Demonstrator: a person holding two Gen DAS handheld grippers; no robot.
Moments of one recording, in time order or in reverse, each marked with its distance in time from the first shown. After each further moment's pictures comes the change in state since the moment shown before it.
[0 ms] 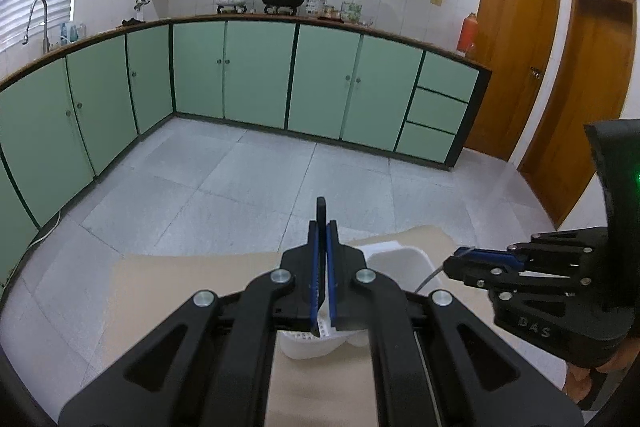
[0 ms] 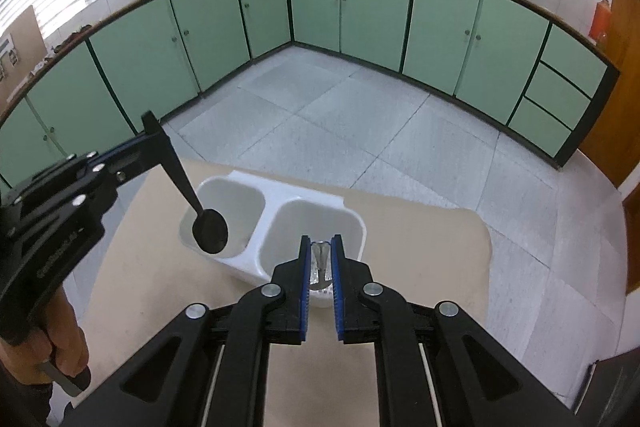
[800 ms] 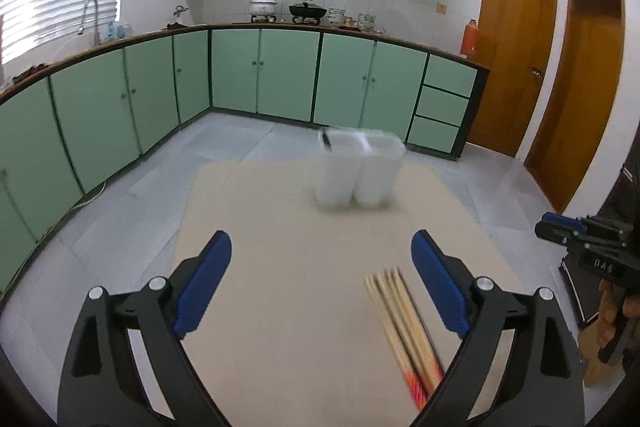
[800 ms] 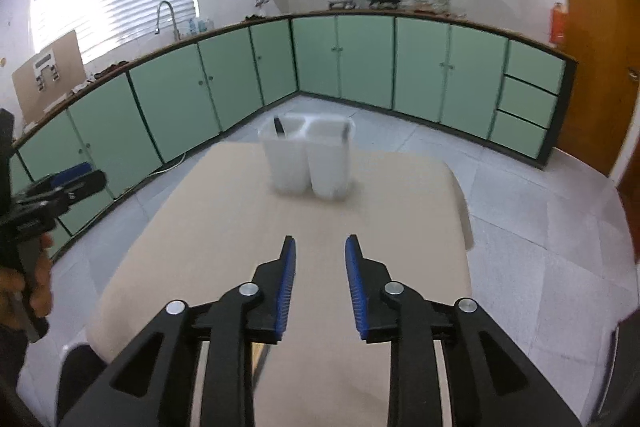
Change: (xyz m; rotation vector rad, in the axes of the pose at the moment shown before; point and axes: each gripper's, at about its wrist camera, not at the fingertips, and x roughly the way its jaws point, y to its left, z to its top) left arm -0.246 -0.002 -0.188 -0.013 -0.052 0.084; right arm -0.172 0.029 -0.257 0.057 -0.240 0.023
